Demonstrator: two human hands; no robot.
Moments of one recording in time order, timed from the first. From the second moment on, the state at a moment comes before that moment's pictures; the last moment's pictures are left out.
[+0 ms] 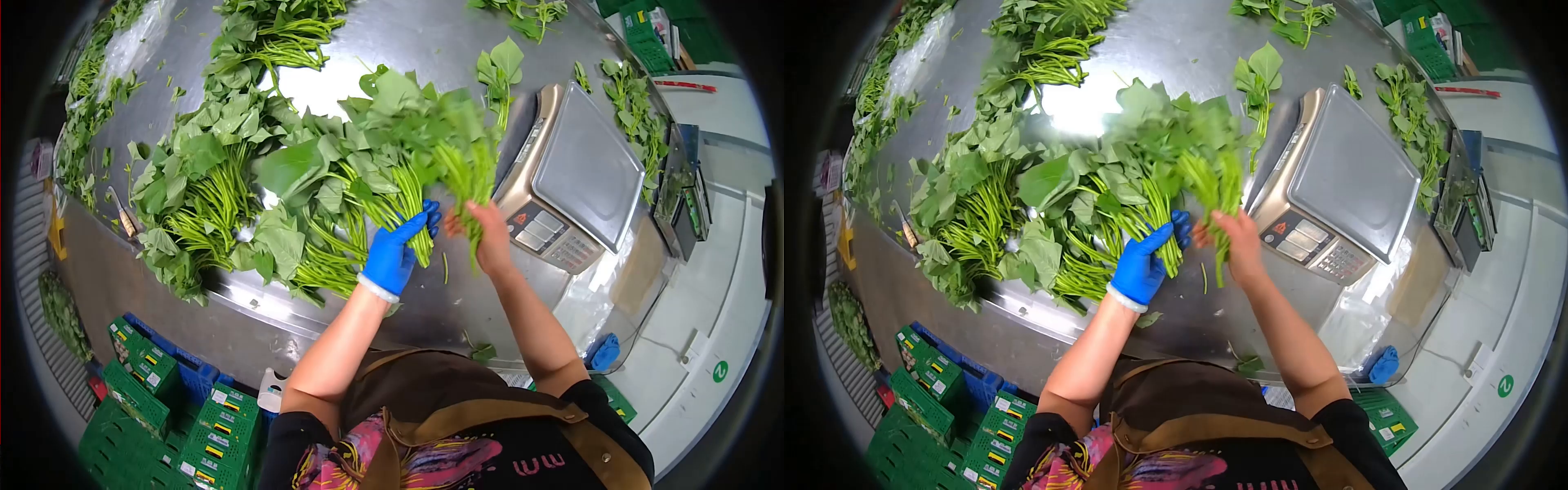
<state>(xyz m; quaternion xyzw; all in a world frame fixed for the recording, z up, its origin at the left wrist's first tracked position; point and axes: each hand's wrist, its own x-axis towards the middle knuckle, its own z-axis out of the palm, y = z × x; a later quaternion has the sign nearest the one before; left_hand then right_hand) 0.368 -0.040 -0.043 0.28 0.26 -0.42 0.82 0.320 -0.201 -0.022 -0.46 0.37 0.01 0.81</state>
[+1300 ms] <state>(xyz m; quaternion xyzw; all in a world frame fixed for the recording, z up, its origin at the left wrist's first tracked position) 0.376 -0.041 -0.048 0.32 0.27 -0.32 0.85 0.348 -0.176 0.006 -0.83 0.20 0.13 0.50</state>
